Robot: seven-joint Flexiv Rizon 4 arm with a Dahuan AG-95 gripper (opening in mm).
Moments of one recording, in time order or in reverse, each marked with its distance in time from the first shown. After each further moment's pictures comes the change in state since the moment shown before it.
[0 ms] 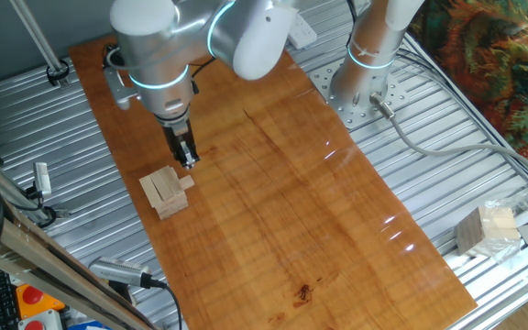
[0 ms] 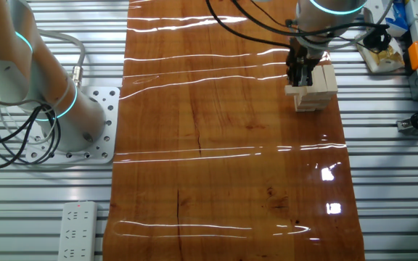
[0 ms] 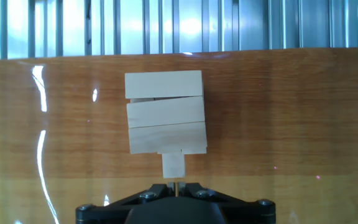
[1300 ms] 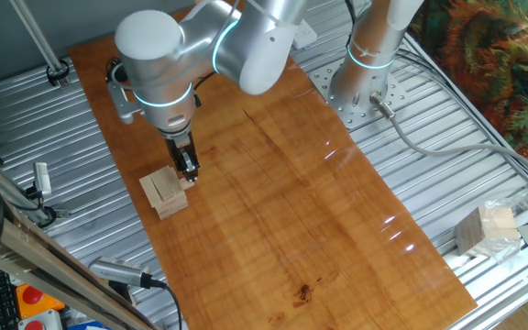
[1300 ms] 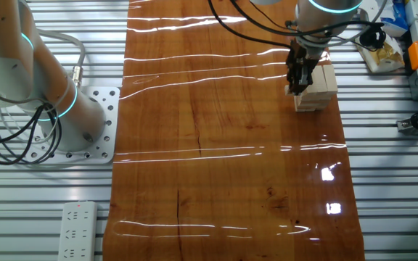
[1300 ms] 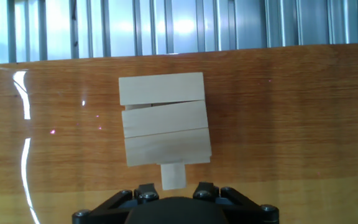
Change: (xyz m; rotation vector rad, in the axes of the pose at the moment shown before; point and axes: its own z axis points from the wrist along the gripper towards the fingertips) arm -0.006 0.004 0.023 0.034 -0.001 -0.017
